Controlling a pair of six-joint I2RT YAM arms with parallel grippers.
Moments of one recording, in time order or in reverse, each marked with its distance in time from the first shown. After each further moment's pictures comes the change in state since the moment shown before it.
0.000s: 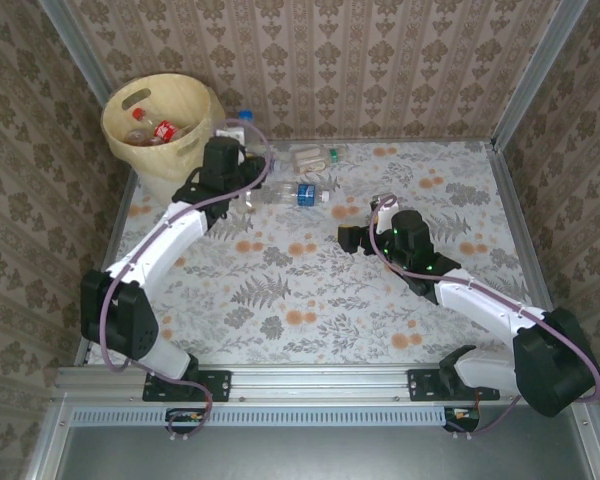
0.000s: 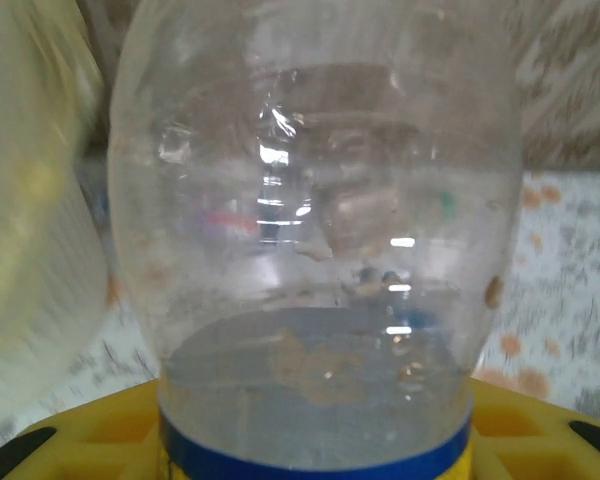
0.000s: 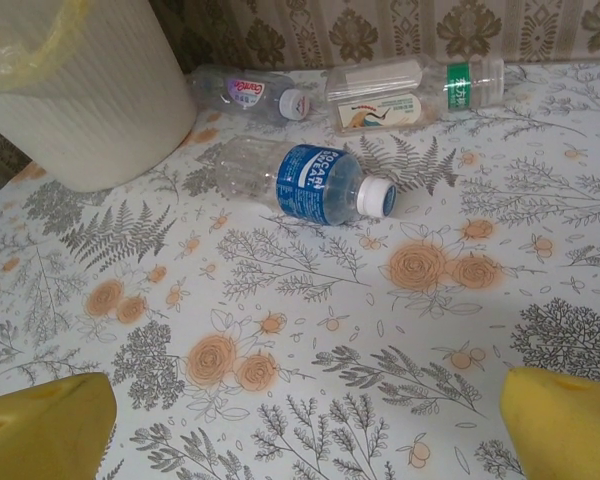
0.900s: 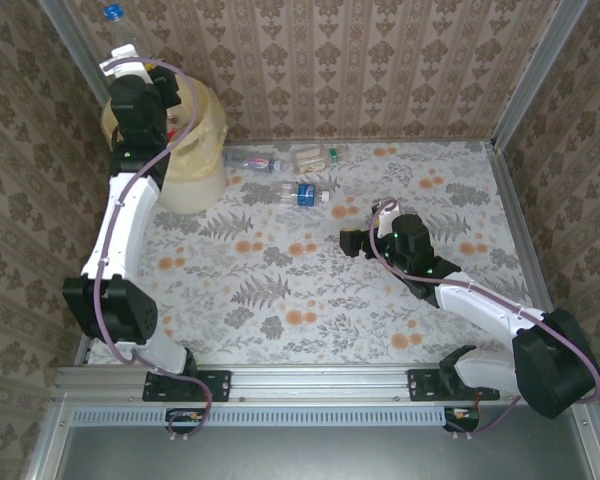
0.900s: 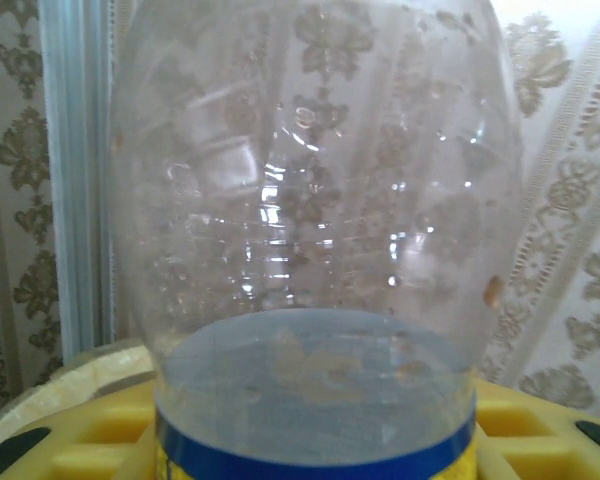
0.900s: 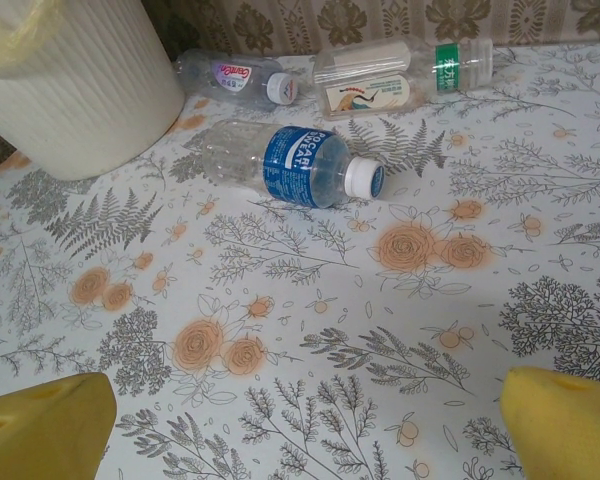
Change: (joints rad) left arm 0.333 0.098 0.369 0.269 -0.130 0.079; right arm 0.000 -0.008 -0.032 0.006 0.013 0.001
